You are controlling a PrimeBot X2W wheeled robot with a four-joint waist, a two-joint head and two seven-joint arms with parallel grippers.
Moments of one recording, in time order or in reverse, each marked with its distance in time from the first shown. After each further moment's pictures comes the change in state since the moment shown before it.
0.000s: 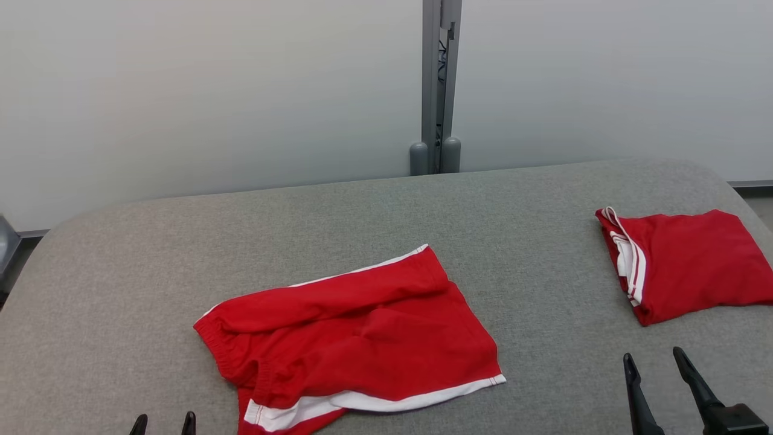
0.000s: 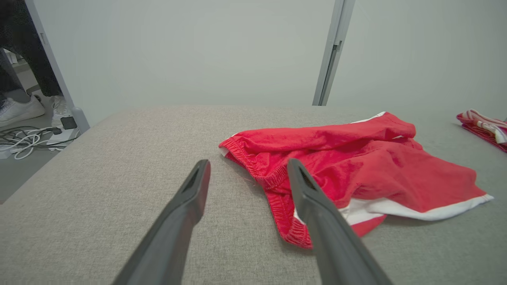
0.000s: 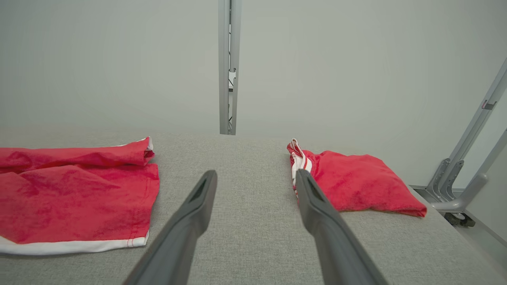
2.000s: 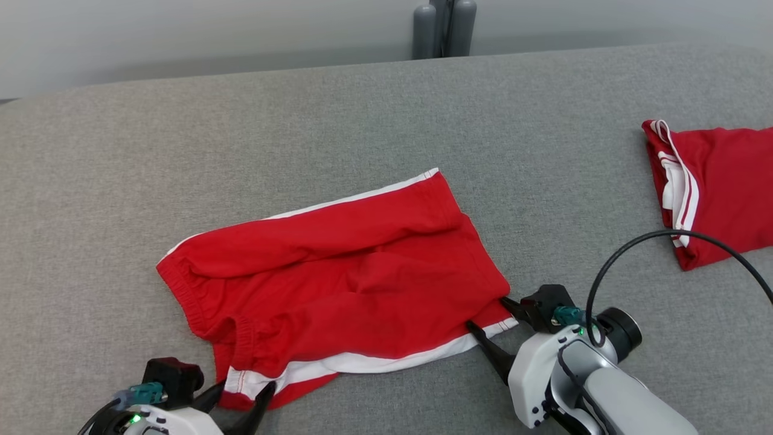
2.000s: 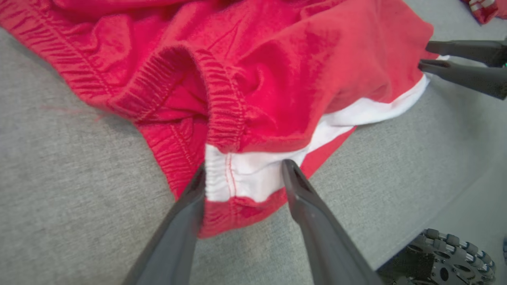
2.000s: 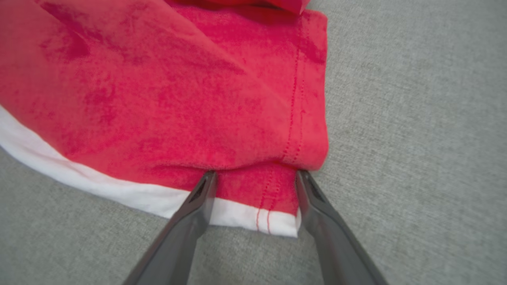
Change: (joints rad) left arm -0.244 0.166 -0.233 -0.089 -0.213 -0.146 0.576; right arm -0.572 -0.133 0.735 0.405 0.379 0.000 0.323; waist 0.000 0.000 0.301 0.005
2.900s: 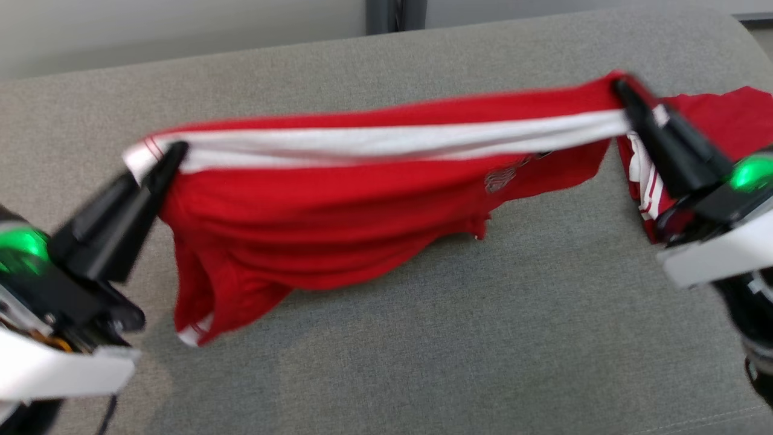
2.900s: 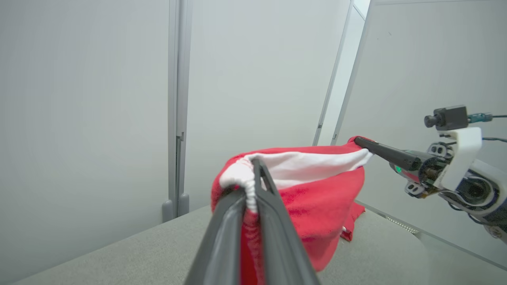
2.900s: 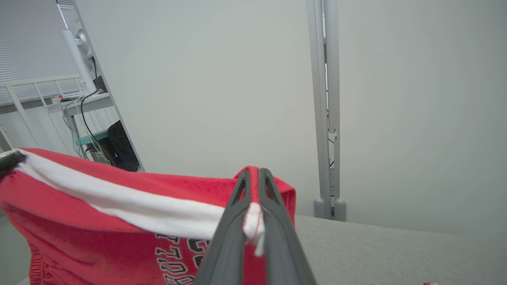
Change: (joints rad) left arm -0.208 0.151 0.198 -0.582 -0.295 0.005 -0.102; right arm -0.007 -0.206 -0.388 -0.798 0.368 0.000 0.055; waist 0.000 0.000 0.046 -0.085
